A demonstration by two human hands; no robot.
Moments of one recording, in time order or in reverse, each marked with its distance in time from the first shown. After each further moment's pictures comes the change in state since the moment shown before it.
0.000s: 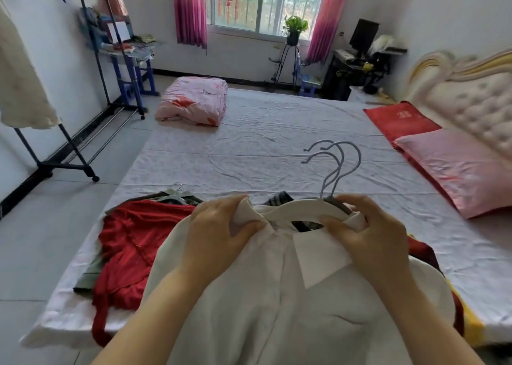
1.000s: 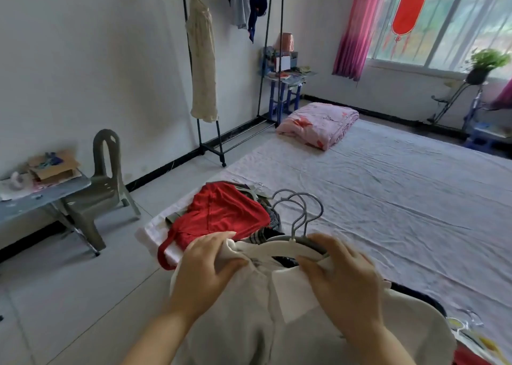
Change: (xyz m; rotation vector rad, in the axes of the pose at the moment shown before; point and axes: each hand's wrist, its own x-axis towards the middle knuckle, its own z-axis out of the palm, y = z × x) left_hand -0.083 0.128 0.106 0.274 0.369 -0.397; right_hand 0.042 0.127 -0.035 0.304 -0.250 -0.563
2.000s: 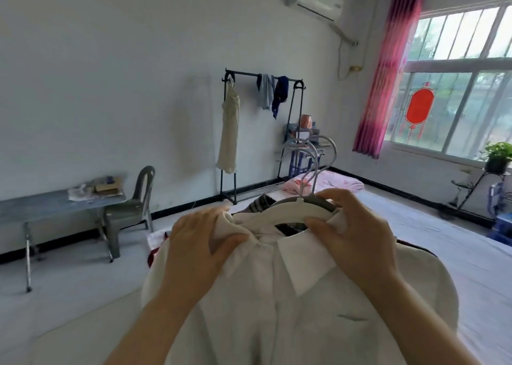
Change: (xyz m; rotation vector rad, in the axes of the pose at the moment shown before) left_hand -0.119 0.374 0.075 0.260 0.484 0.083; right_hand 0.012 0.141 -0.349 0.290 -0.017 -0.210
